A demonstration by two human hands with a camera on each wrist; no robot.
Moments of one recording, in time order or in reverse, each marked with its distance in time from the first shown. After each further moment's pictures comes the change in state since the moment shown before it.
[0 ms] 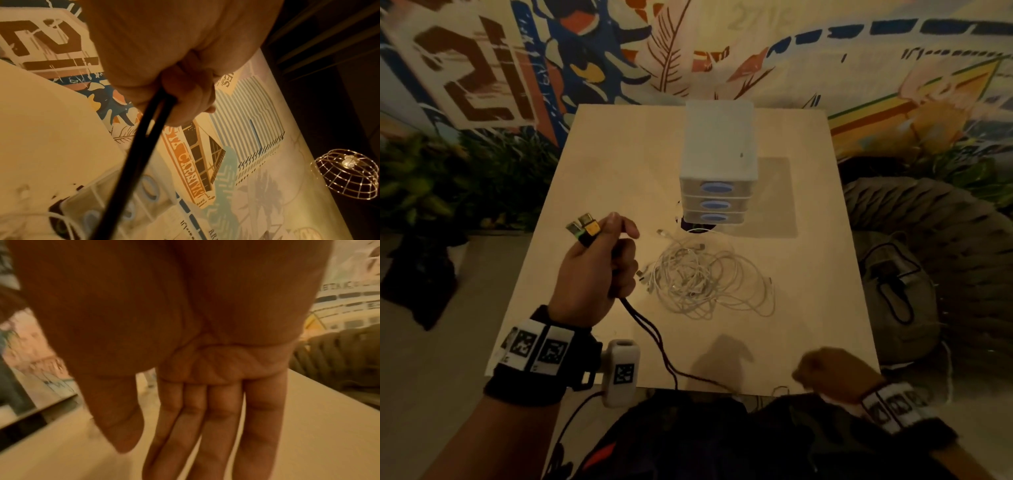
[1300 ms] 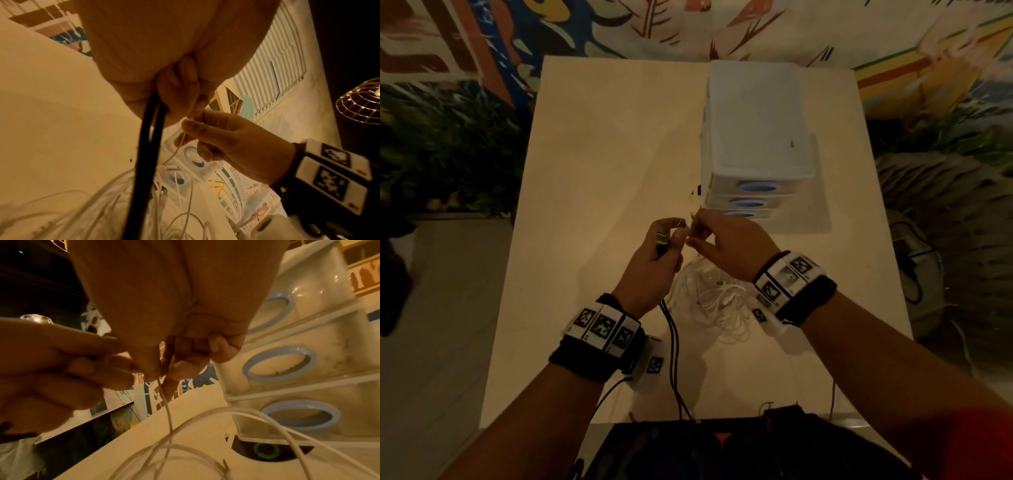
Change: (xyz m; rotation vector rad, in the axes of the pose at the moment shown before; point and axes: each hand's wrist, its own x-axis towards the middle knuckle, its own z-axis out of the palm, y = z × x) left_hand 0.125 -0.073 -0.050 0.487 -0.128 -0.043; right_hand 0.189 -0.226 -0.122 -0.018 0.618 -0.503
